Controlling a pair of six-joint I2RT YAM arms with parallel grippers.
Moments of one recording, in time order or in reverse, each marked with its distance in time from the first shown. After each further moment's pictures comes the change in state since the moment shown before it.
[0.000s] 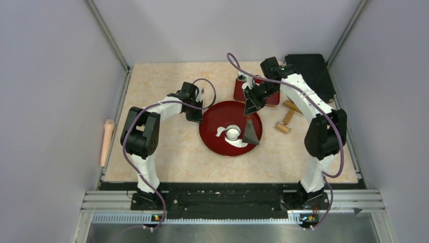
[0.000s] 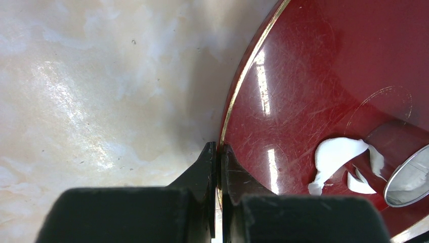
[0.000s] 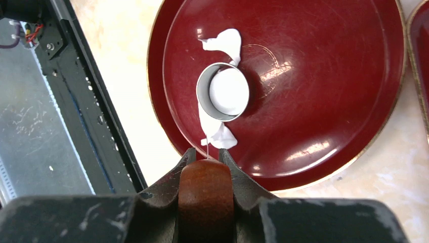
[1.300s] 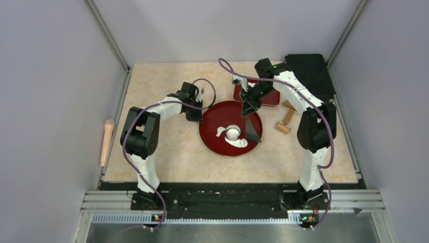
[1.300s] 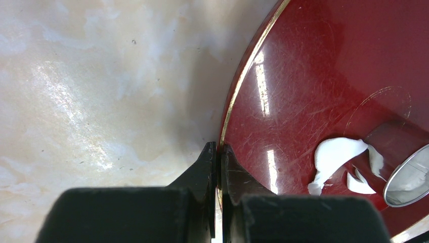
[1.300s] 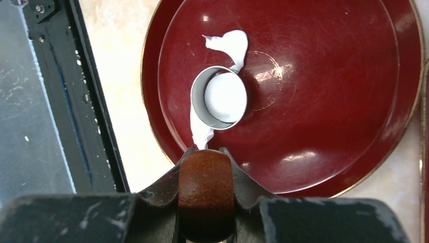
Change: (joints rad) left arm 0.001 -0.003 -0.005 0.006 0.002 -0.003; right arm 0.018 0.127 0.116 -0.099 -0.030 -0.214
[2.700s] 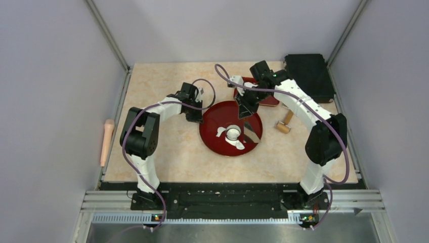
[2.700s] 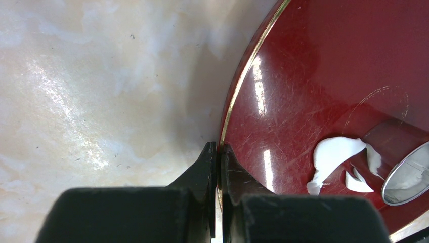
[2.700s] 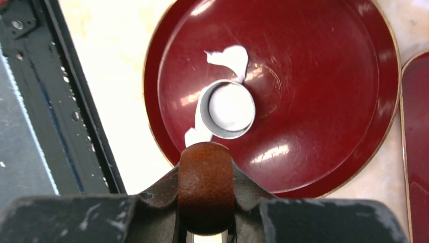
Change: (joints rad) left arm 0.001 -0.006 -0.012 0.008 0.006 -0.016; right arm 0.100 -0.172 -0.129 0.171 0.114 0.169
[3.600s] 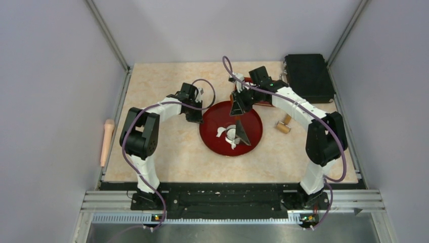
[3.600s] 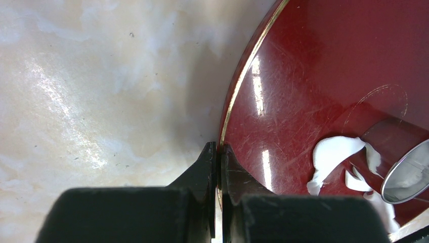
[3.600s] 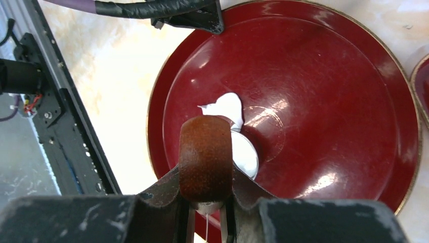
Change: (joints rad) left arm 0.001 -0.004 -0.007 0.006 0.003 -0.003; right arm 0.000 -0.027 -0.217 0.416 0.003 0.372
